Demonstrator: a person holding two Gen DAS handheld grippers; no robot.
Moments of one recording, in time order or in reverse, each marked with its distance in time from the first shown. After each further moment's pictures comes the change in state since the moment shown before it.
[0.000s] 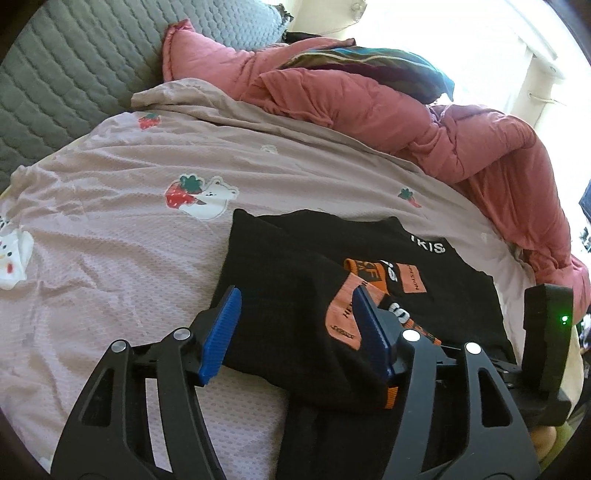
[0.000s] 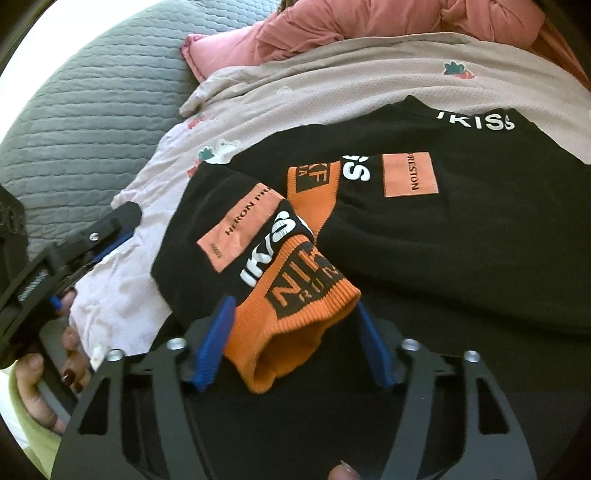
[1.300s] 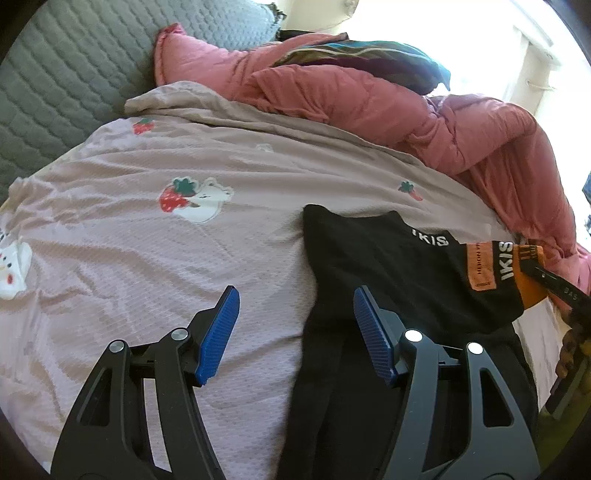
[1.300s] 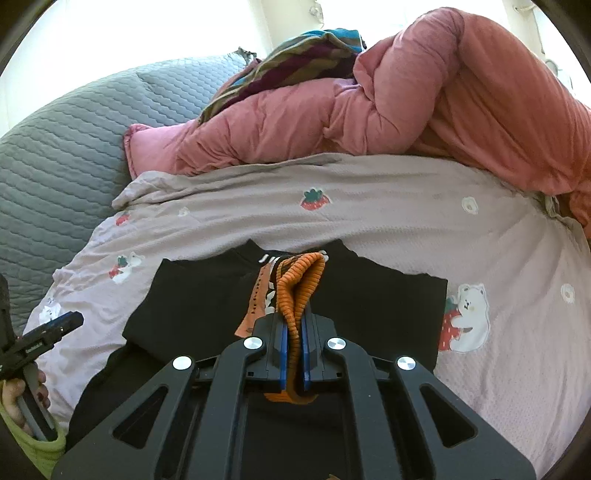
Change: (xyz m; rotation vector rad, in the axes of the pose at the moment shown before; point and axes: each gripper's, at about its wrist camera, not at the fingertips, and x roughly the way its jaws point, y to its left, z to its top) left arm 0.008 -0.016 0.001 0.057 0.010 0.019; right arm -0.134 -0.107 0.031 0.001 -0.345 -0.292
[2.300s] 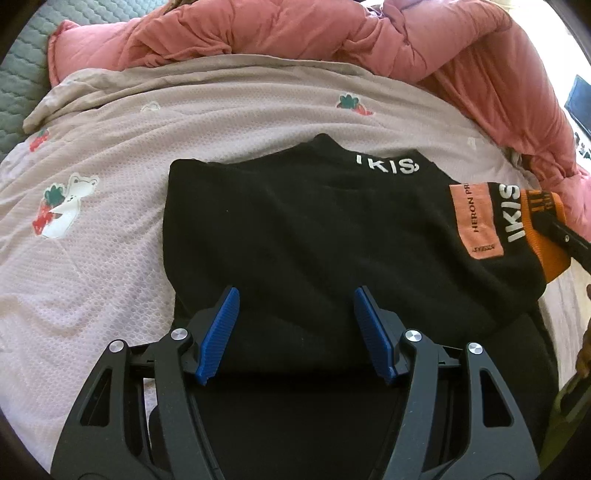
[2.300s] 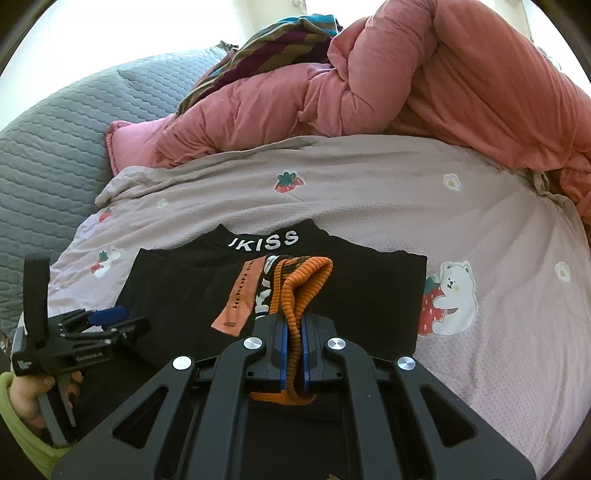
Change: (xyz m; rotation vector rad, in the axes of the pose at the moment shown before) left arm 0.106 -0.097 -0.004 0.219 0.239 -0.061; right arm 0.009 -0.023 -0.012 0.039 0.035 -0.039
